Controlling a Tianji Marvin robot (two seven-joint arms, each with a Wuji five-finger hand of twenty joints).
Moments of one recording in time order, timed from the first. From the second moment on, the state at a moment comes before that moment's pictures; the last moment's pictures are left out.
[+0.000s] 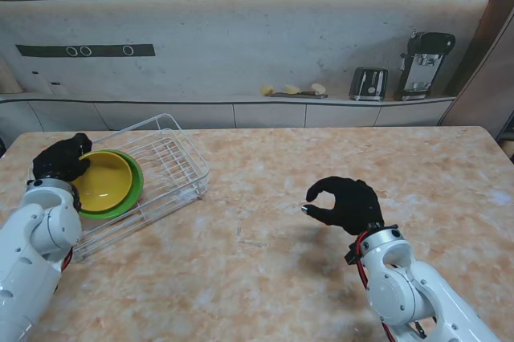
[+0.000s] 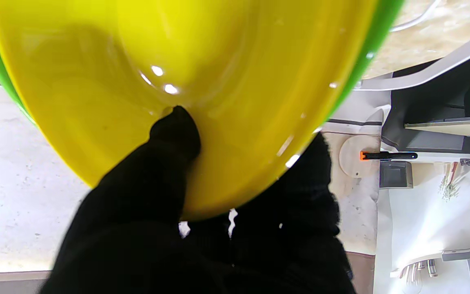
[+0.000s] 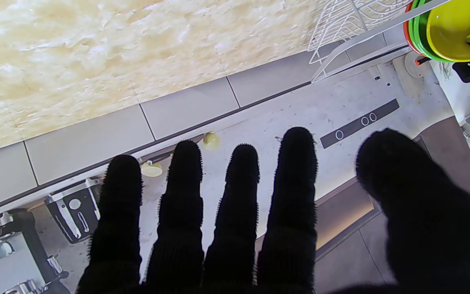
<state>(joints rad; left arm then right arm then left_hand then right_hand) 1.38 -1.08 -1.51 -1.31 0.98 0.21 0.17 -1.69 -1.11 1.24 -1.80 -0.80 0.08 -0.17 1.08 -0.41 0.46 -0.25 0.42 -0.16 1.08 1.13 0.78 -0.02 0.68 1.05 0.85 0.06 0.84 1.21 0.75 0.04 1.32 0.55 0.30 -0.54 0.79 -0.02 0.73 -0.35 0.75 0.46 0.78 -0.20 0.41 0.42 0.72 -0.04 0.38 0.40 0.36 0.18 1.04 0.39</state>
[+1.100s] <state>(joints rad) 1.31 -1.05 -1.43 -1.23 1.03 0.24 0.11 -1.68 -1.11 1.22 -1.79 -0.79 0.08 -0.15 1.21 -0.27 0.31 -0.15 0.41 -0.04 0.76 0.56 0.57 0.01 0.42 0.82 0.65 0.10 0.49 0.88 0.47 0.09 1.03 0.42 0.30 -0.54 0.79 -0.02 0.73 -0.35 0.75 0.46 0.78 -0.20 0.41 0.42 0.72 -0.04 0.38 0.40 0.36 0.18 1.04 0.40</state>
